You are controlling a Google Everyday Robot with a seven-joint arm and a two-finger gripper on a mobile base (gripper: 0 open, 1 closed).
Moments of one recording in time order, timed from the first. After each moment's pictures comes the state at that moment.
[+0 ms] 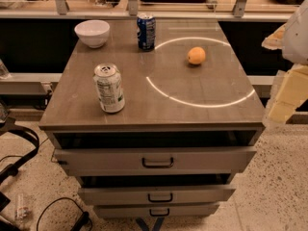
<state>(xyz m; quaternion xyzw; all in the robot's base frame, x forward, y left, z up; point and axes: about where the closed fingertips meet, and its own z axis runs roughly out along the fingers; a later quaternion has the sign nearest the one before) 0.438 -0.216 0.977 -0.60 0.78 -0.04 0.16</state>
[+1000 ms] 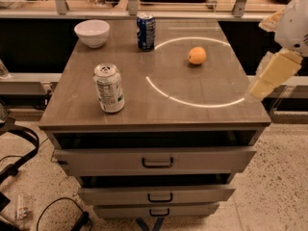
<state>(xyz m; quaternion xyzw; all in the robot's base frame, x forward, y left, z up) 0.494 -0.210 0.986 -0.57 0.78 -0.03 0.27</state>
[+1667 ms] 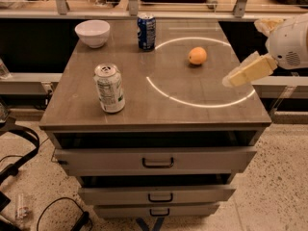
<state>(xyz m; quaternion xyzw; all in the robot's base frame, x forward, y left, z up) 0.563 -0.208 0.967 -0.49 0.74 0.05 0.47</state>
